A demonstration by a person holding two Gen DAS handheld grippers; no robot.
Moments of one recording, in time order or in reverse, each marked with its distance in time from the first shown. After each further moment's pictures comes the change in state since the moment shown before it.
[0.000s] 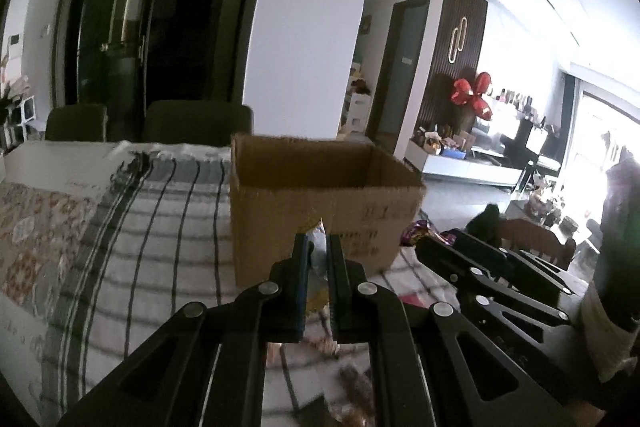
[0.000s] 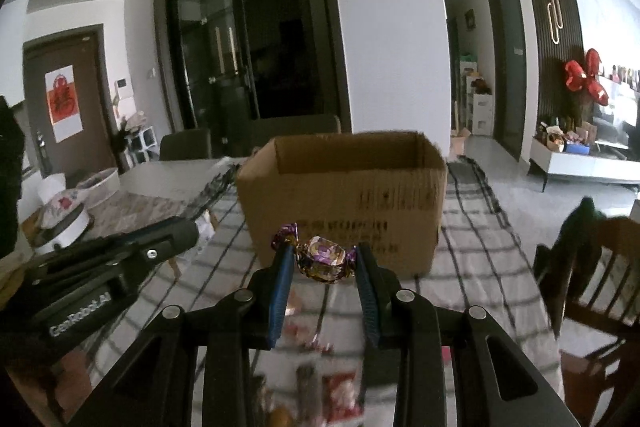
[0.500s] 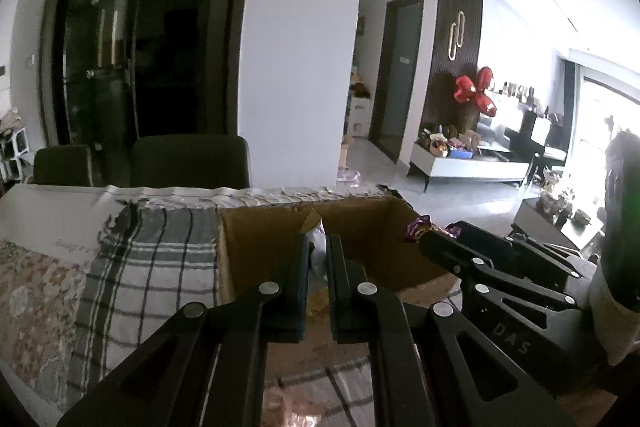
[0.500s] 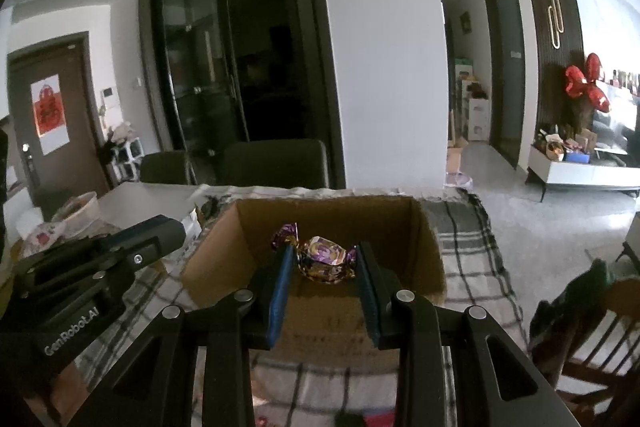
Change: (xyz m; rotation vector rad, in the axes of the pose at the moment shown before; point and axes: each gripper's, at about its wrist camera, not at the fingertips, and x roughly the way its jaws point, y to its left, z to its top) left arm 0.080 0.005 0.077 0.073 0.004 0.015; right arm 0.078 -0.029 0.081 0.000 0.015 -0.046
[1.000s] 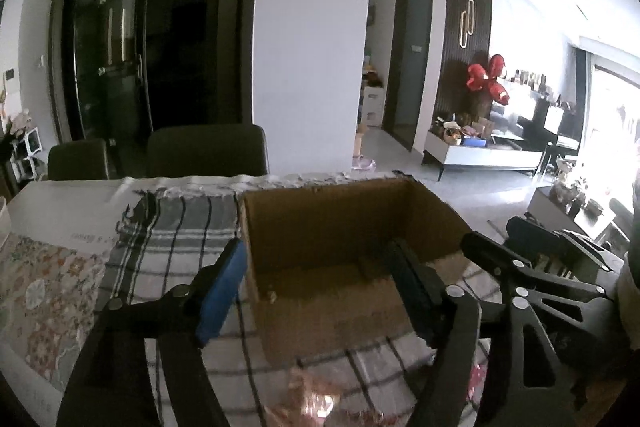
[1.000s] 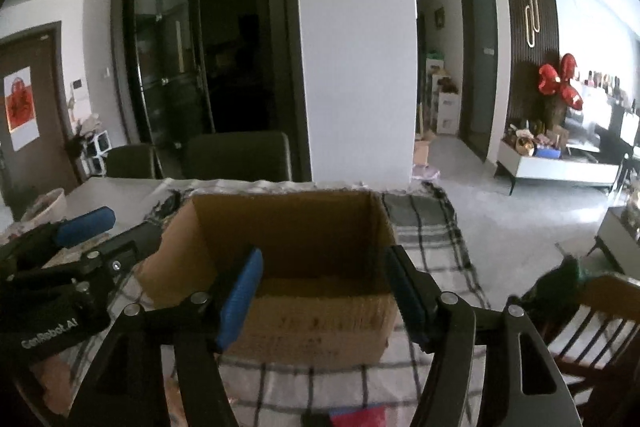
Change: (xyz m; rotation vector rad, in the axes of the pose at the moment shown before) left arm -0.026 0.001 -0.018 0.014 0.025 0.065; right arm -0.019 -0.008 -0.012 0.023 0.027 -0.086
